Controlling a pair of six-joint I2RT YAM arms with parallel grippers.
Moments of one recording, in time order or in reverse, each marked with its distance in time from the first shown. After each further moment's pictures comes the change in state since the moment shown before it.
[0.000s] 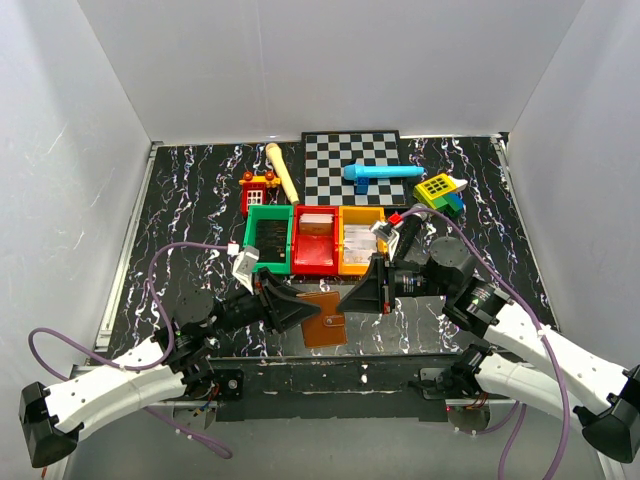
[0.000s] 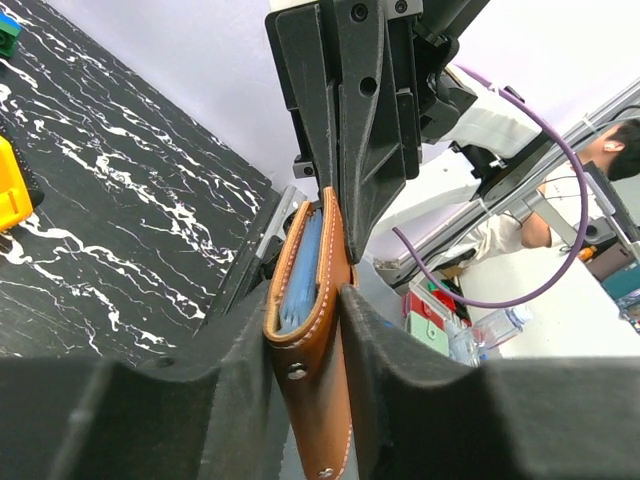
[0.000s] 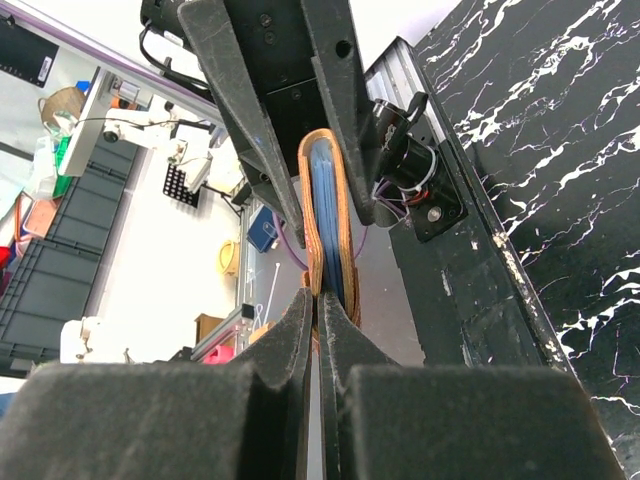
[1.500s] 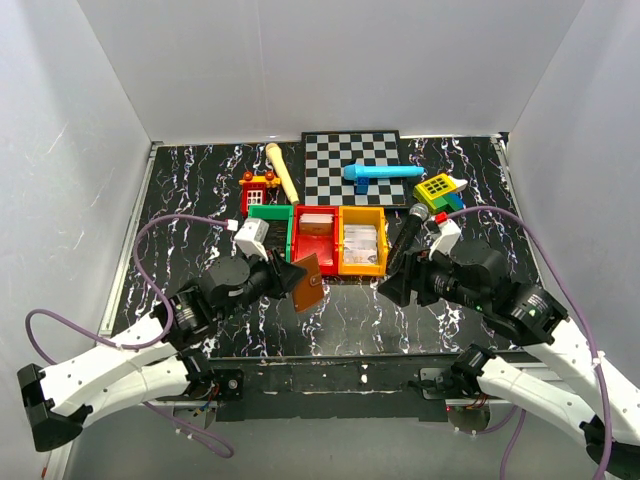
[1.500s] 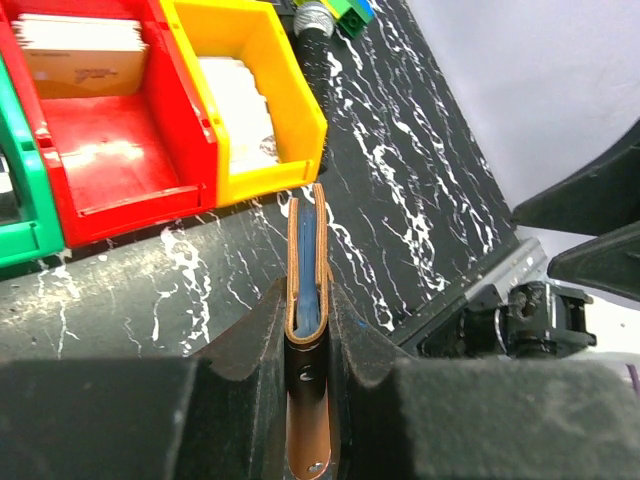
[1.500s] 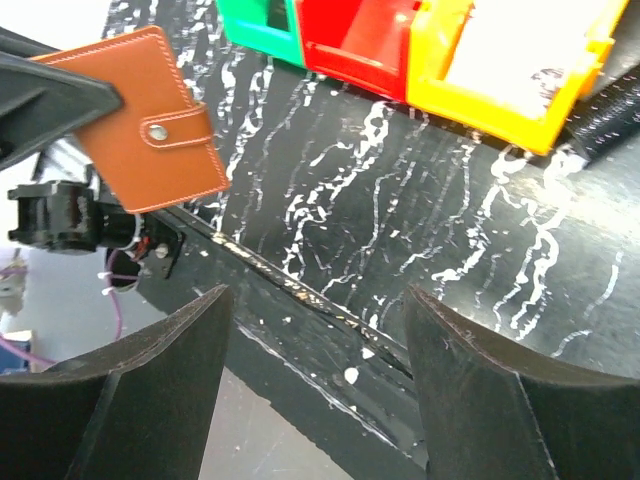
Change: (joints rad) left arm 0.000 0.215 0.339 -0.589 -0.506 0.065; right arm -0.023 -0.156 0.246 -0.830 0.677 -0.265
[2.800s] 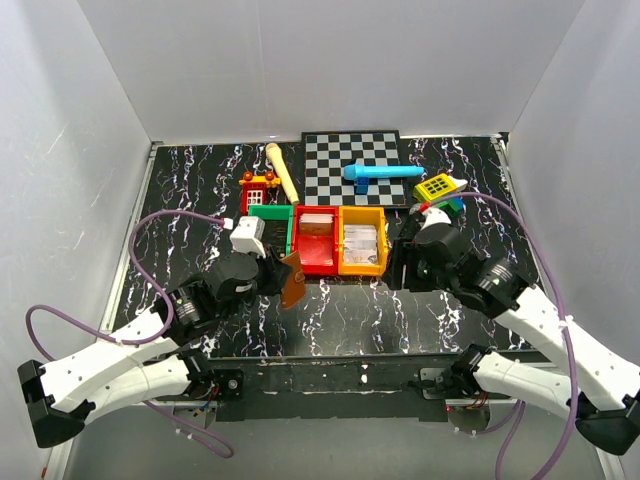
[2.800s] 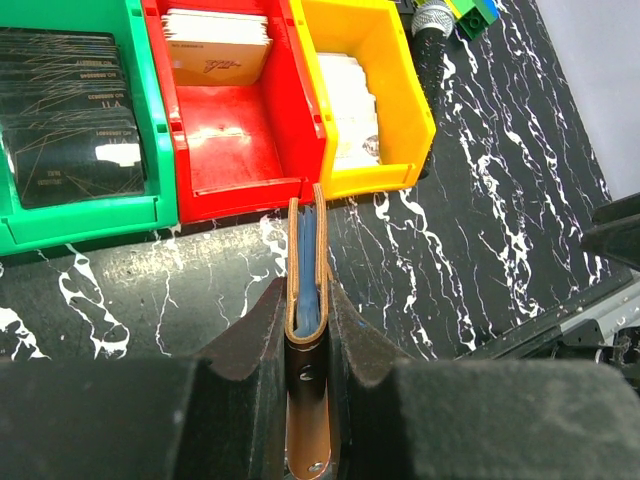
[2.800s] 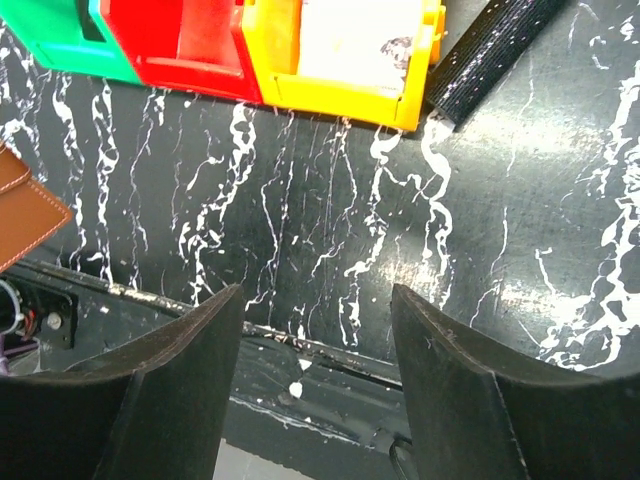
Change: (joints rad) left arm -0.001 0.055 0.085 -0.195 -0.185 0.013; right arm 0.000 0.215 0.076 -0.132 0.240 0.060
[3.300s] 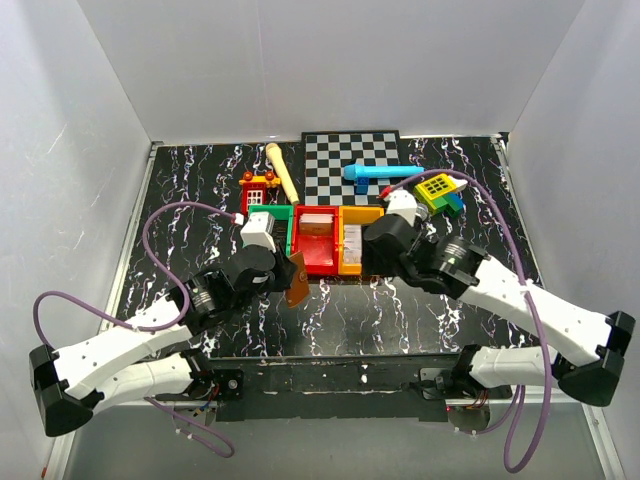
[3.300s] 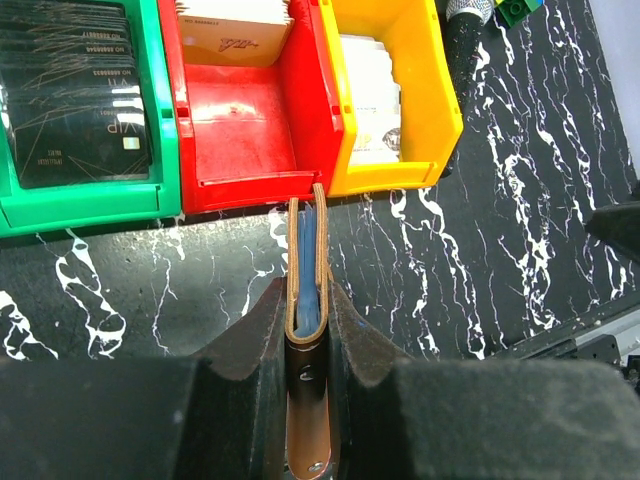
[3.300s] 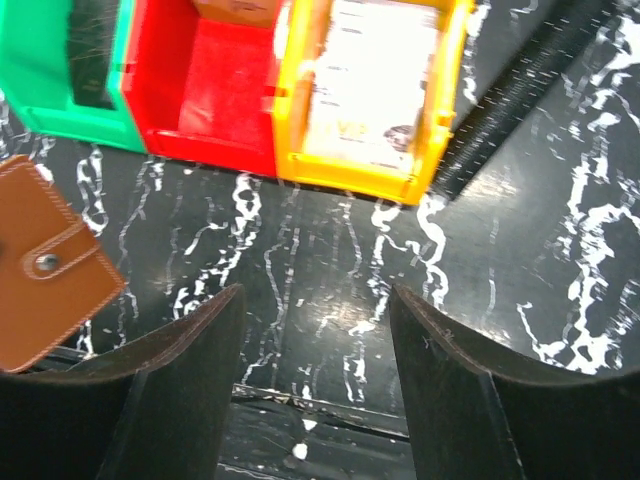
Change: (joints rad) left arm 0.000 0.119 0.056 -0.029 -0.033 -0.050; right arm 0.203 0.273 0.234 -0.054 0.334 0.055
